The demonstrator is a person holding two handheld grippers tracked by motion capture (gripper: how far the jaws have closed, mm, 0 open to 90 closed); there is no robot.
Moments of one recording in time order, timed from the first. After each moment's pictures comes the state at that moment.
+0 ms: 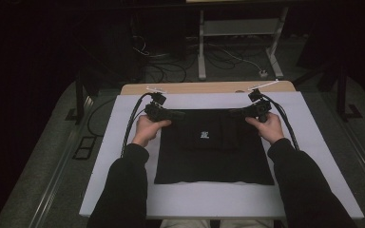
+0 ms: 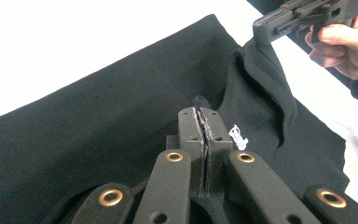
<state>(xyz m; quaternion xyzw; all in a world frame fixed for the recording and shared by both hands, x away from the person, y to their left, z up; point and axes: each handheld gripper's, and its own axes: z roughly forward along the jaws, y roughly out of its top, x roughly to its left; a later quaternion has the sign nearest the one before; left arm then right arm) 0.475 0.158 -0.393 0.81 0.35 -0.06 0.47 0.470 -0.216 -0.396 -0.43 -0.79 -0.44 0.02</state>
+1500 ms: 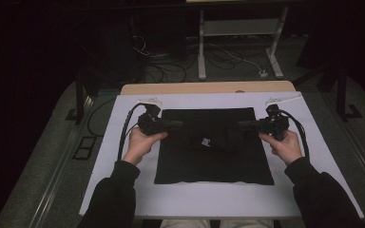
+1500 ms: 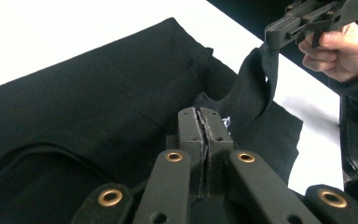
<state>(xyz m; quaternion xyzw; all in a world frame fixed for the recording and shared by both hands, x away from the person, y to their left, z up) 0.406 0.165 -0.370 0.81 0.32 -0.04 0.49 0.389 -0.241 -0.379 -0.38 -0.77 -0.51 0.04</state>
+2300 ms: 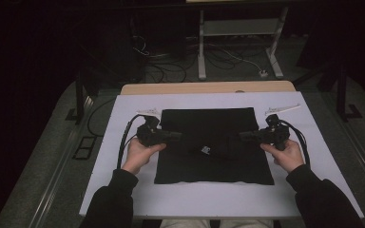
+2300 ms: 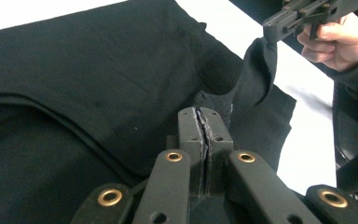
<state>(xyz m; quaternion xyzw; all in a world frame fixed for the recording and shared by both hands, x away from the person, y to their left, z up) 0.382 0.170 -0.392 0.81 0.32 -0.06 0.48 0.370 -0.242 -0.397 -0.39 -0.78 -0.48 0.05</state>
